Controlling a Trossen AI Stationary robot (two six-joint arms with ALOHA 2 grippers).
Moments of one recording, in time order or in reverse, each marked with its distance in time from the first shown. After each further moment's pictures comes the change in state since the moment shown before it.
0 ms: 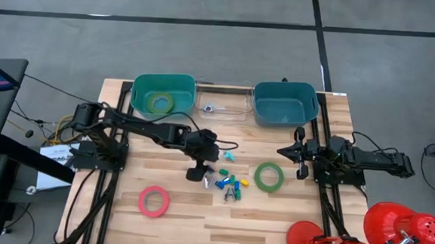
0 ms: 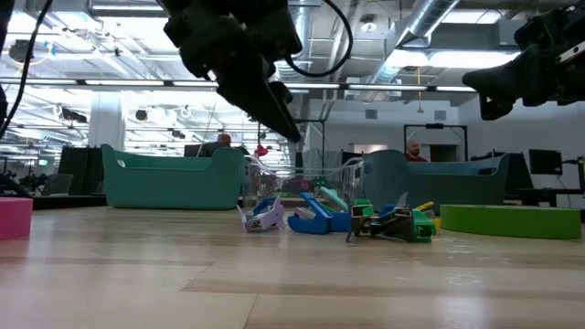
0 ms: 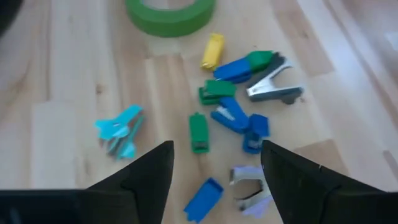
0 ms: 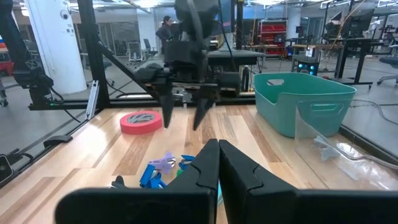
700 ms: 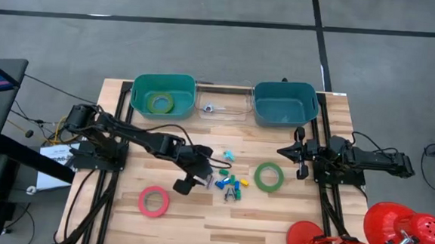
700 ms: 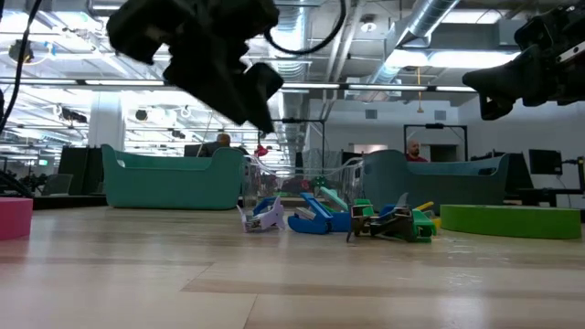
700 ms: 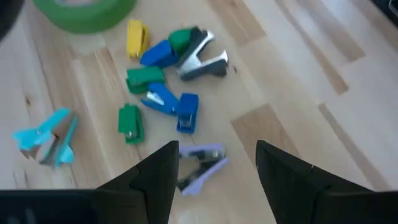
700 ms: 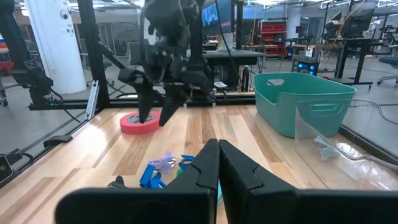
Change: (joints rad) left arm -0.125 -0.054 -0.053 -0.060 -0.001 0.084; right arm 0.000 0.000 0.000 0.000 0.000 0.000
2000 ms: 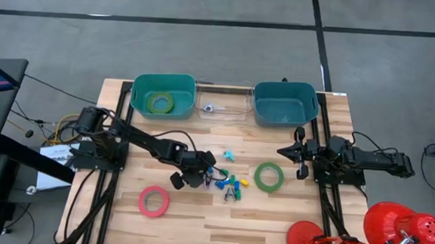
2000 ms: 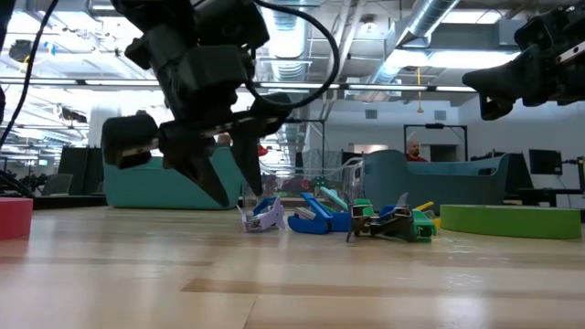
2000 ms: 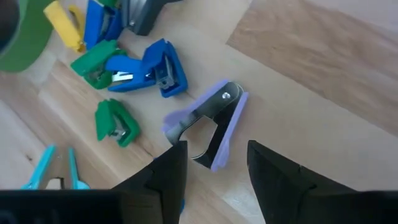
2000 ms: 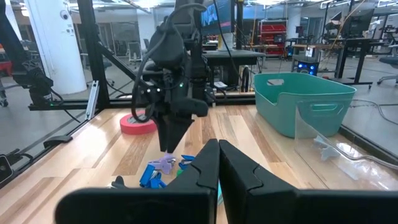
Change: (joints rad) left arm 0.000 0.117 -0.103 0.128 -0.089 0.622; right arm 0.000 0.000 0.000 0.000 0.000 0.000
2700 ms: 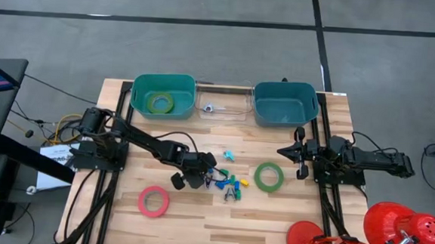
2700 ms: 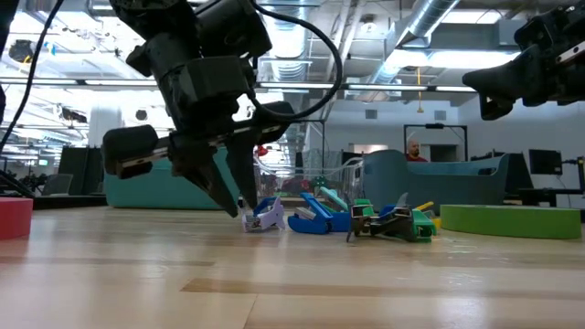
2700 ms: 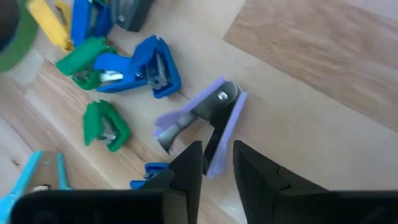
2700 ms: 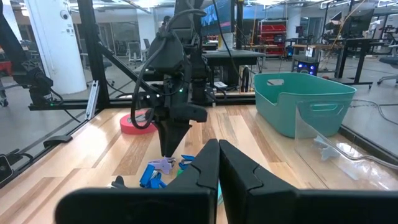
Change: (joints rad) left arm 0.000 0.033 -0.002 0.024 0.003 0.006; right arm 0.000 0.000 0.000 0.000 0.000 0.000
